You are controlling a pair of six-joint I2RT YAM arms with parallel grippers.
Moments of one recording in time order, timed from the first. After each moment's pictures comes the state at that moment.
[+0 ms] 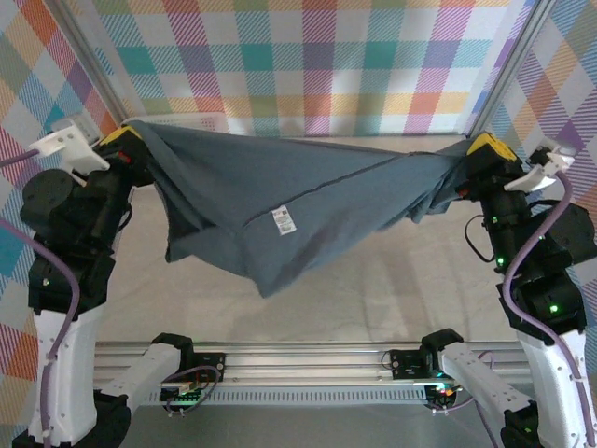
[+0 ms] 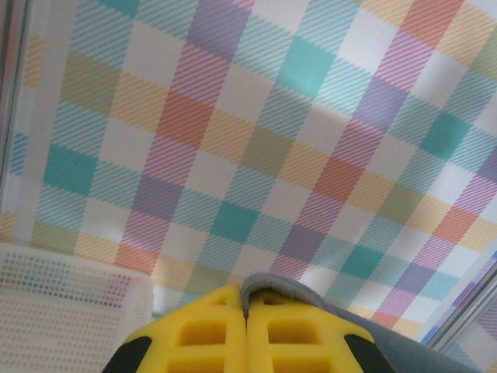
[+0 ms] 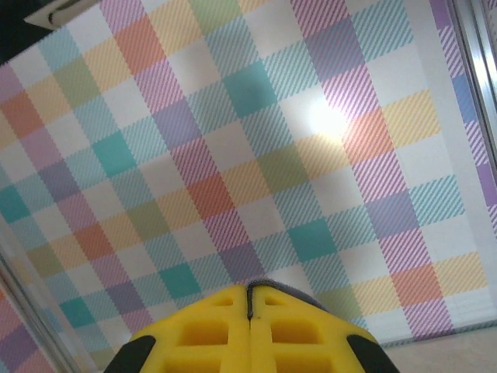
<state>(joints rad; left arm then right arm) -0.16 0.93 1.57 -0.56 -0.10 -0.39 0.33 0.77 1.38 -0.39 0.23 0.34</state>
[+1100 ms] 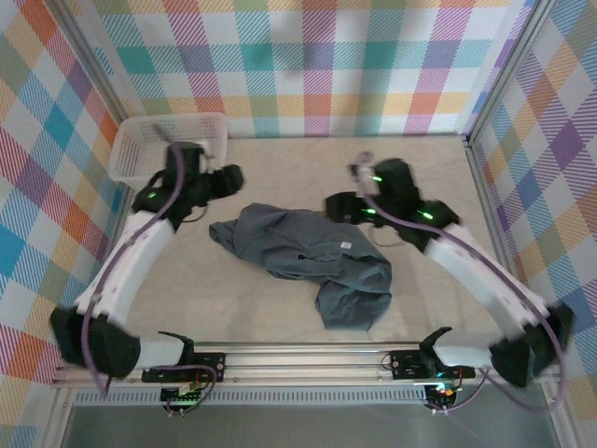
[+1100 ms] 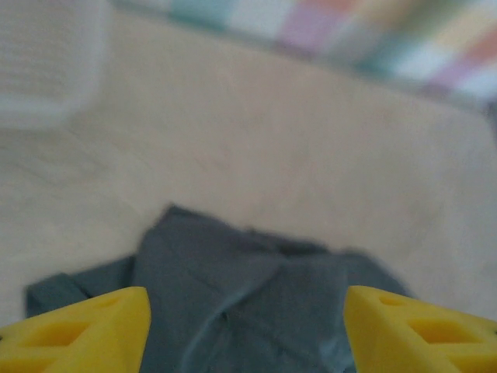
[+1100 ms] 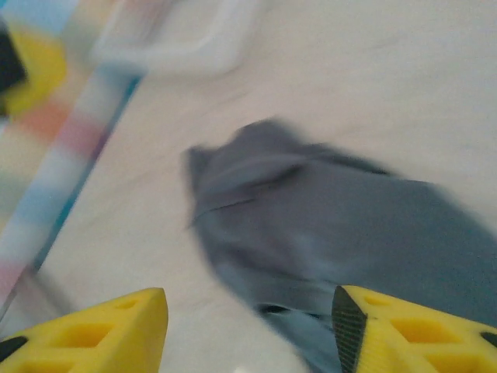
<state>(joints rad) -0.31 1.38 1.31 -0.65 0.08 -0.42 0.56 1.14 1.16 -0.62 -0.16 0.50</state>
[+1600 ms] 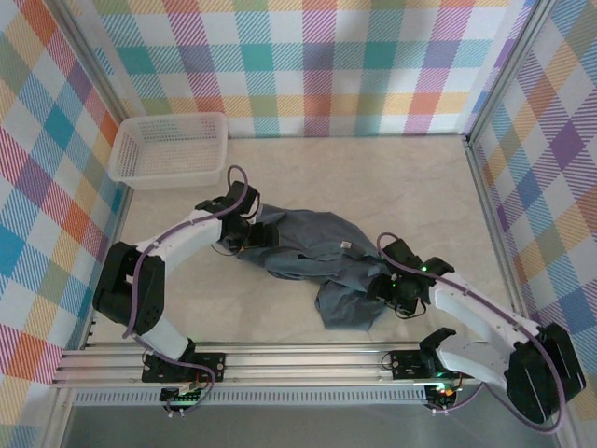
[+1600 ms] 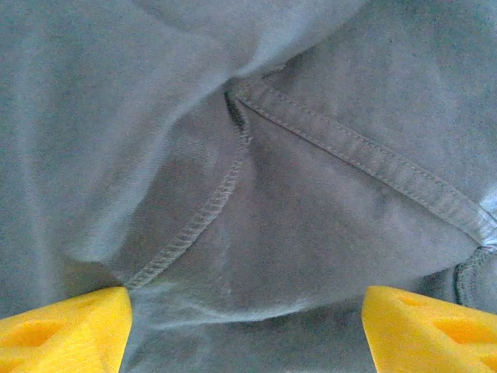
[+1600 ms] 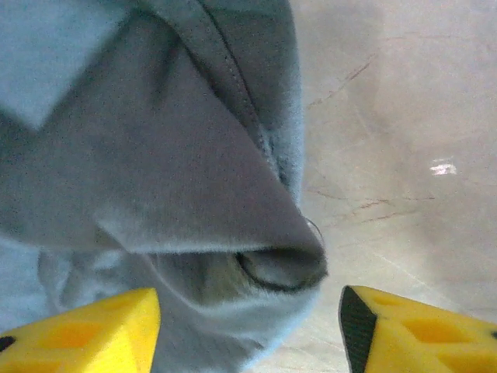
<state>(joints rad) -0.43 1.61 1.08 -0.66 0.18 -0.45 0.55 1.06 0.57 -0.84 -0.10 0.90</state>
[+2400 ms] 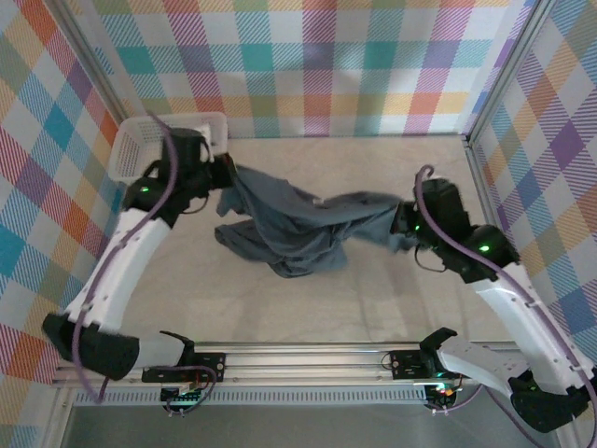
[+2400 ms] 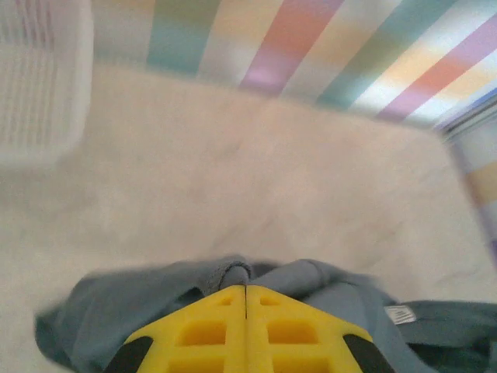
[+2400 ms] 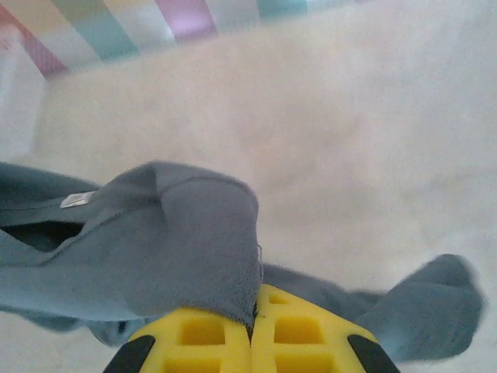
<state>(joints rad) -0.33 1.27 1.54 -0.74 0.02 -0.44 0.55 0.97 1.34 -0.99 0.32 0.49</state>
